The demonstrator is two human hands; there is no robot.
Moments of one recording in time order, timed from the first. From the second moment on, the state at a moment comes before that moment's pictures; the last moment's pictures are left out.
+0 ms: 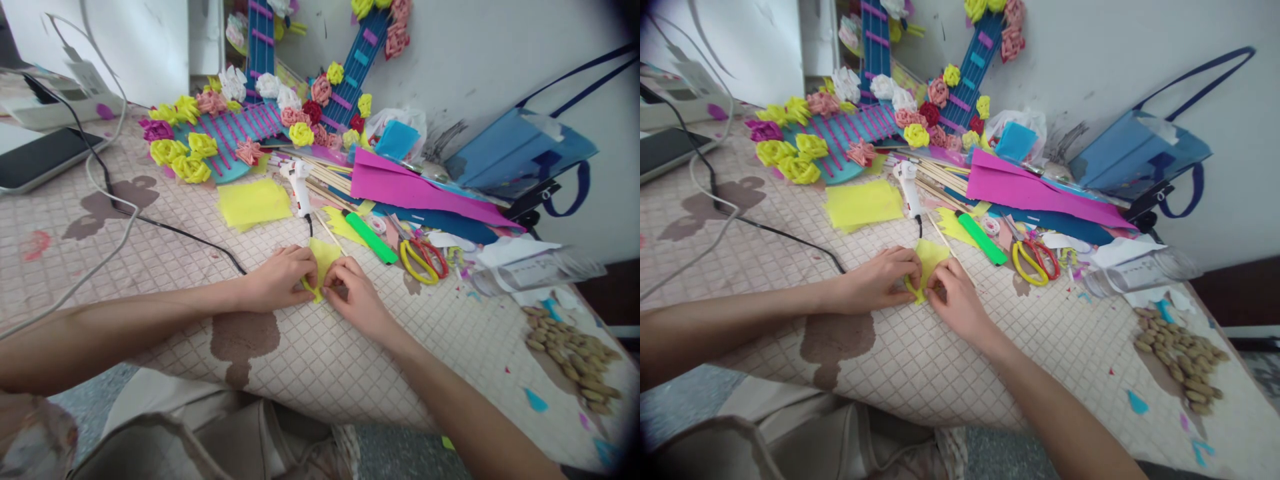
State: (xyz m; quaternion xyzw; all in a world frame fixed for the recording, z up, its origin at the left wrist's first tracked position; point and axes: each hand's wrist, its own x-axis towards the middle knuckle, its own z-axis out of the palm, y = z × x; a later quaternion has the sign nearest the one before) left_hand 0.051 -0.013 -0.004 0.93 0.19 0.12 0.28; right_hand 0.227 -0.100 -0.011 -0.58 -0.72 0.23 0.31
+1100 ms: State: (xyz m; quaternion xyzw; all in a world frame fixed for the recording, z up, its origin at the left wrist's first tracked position) left_hand 0.051 -0.013 -0.001 0.93 0.19 0.12 0.28; right_hand 0.230 -0.102 -0.007 -0.56 -0.73 0.24 0.30
